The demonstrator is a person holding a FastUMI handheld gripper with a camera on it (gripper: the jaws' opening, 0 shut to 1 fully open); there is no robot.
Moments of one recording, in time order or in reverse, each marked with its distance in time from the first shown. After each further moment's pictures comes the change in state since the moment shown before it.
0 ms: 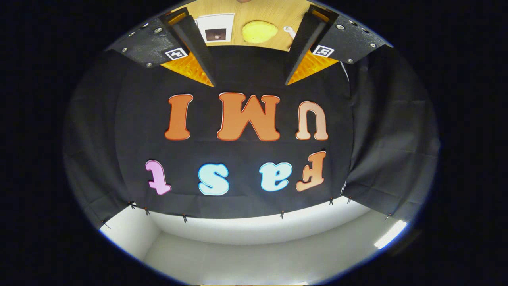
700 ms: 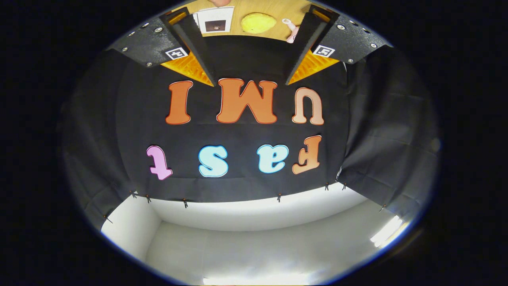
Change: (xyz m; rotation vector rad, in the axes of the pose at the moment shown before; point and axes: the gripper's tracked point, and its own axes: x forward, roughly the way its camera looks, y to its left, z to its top) arm -0.014 -0.001 0.024 0.030 -0.089 0.017
